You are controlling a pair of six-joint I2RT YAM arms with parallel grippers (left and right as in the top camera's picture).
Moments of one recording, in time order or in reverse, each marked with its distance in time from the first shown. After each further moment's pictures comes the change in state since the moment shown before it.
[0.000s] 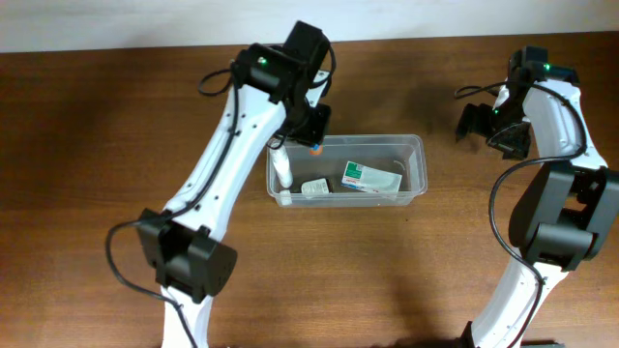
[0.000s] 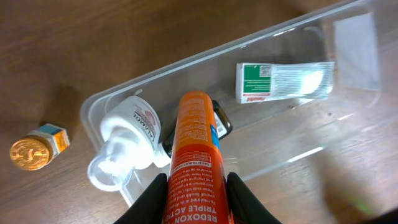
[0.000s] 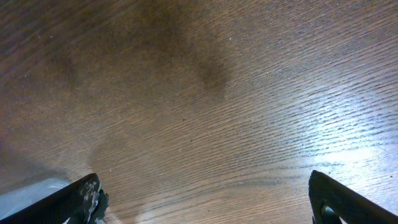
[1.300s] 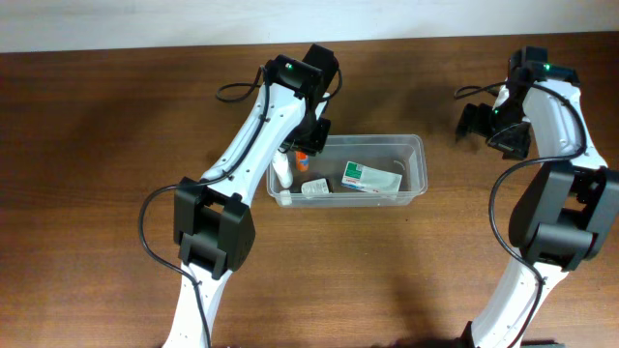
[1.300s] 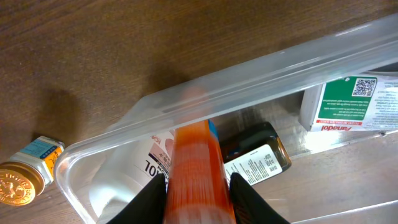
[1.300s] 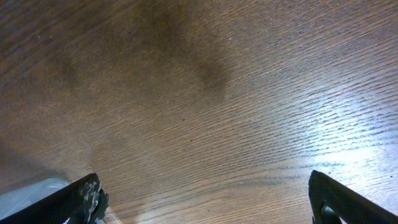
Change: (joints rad) left arm 0.000 0.195 0.000 0.030 -0.106 0.000; right arm 0.000 0.000 0.000 0.000 0.000 0.000
